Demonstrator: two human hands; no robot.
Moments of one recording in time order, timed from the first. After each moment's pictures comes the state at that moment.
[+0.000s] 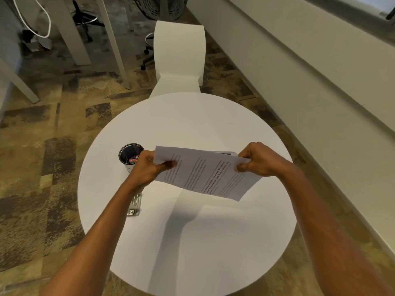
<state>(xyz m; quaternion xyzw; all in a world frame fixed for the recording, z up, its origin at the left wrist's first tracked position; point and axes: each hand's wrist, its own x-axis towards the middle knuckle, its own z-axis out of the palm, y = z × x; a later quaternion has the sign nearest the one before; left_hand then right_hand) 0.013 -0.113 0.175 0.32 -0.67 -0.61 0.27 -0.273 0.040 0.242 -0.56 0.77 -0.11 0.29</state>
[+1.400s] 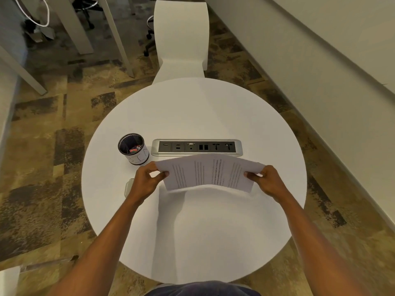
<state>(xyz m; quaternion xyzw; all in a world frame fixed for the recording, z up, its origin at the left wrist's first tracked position) 0.032 -0.096 0.084 0.44 -0.68 -0.54 0.25 -0.295 0.105 0.103 -0.35 0.77 -0.40 0.35</state>
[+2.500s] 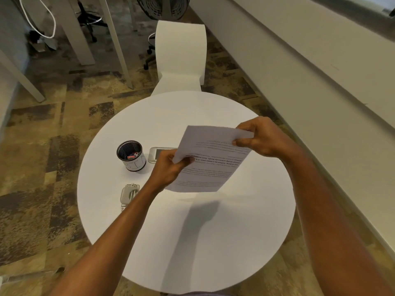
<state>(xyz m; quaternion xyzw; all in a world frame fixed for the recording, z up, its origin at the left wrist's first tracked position) -0.040 -0.072 0.171 0.31 -0.68 -0.59 0.30 -0.282 0.038 0.290 -0.59 0.74 -0.24 0.23</state>
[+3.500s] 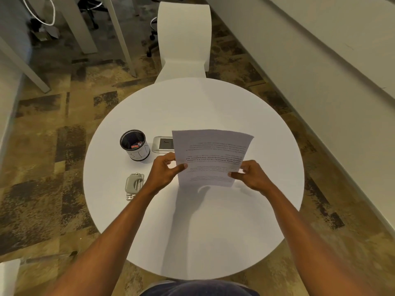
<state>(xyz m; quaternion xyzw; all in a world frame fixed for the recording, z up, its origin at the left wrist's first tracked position) -0.011 -0.067 0.124 0.39 -0.71 -0.54 0.24 -0.264 0.082 0.121 -0.43 0.75 -0.34 0.38</state>
